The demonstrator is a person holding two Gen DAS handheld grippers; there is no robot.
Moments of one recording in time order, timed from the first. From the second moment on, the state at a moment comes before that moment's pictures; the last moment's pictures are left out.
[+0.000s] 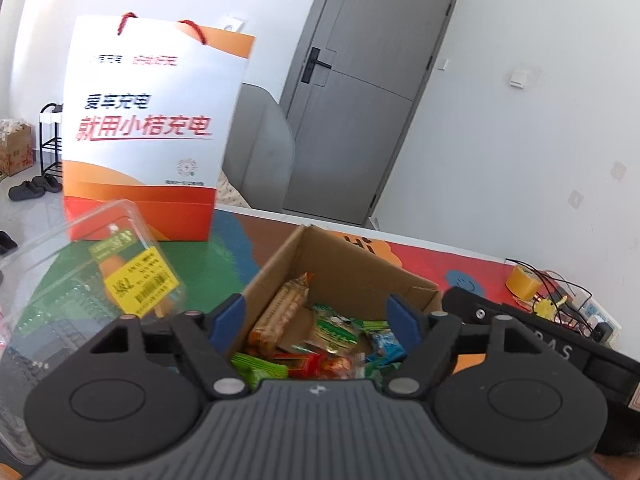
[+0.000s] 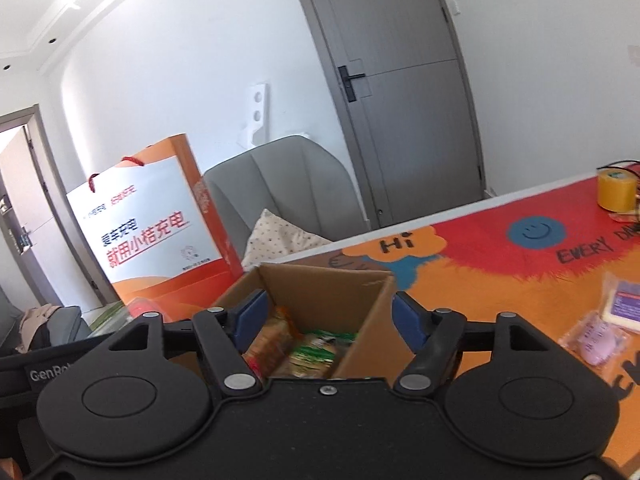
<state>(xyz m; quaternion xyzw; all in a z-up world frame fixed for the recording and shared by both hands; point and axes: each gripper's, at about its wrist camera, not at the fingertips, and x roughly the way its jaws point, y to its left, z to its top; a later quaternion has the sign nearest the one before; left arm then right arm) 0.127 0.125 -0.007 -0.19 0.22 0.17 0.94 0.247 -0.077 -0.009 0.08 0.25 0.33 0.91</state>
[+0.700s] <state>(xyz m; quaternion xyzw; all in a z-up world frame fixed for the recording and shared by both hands) 0.163 0.051 -0.008 -0.18 0.24 0.11 0.95 0.260 -0.183 -0.026 0.10 0.26 0.25 0.93</state>
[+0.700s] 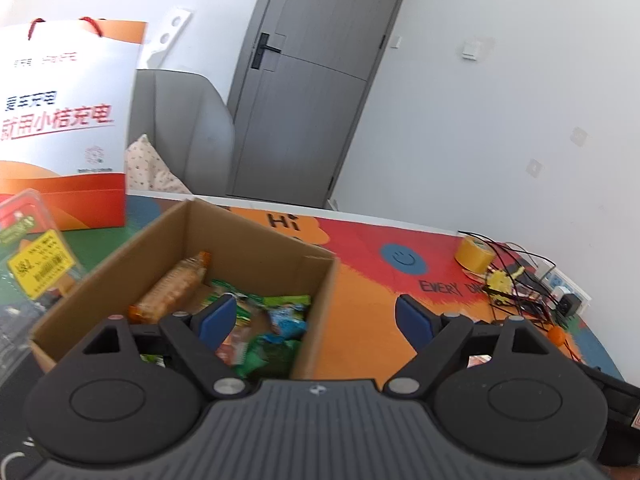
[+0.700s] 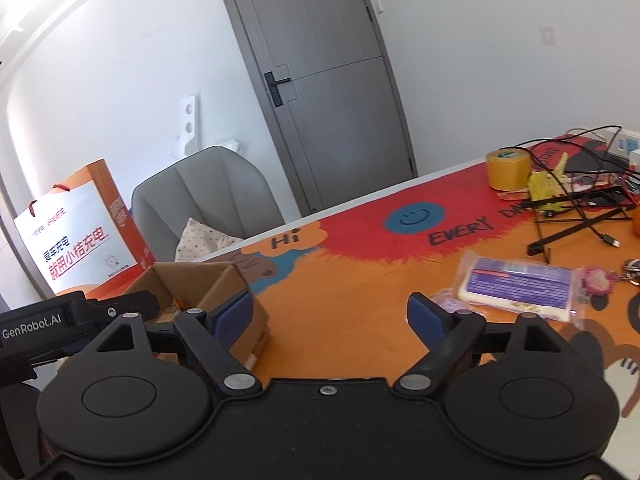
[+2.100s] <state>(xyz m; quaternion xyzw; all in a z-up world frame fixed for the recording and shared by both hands) 0.287 -0.064 -0.066 -0.13 0.33 0.05 0.93 0.321 -0.317 -0.075 0.17 0.27 0.16 0.93</state>
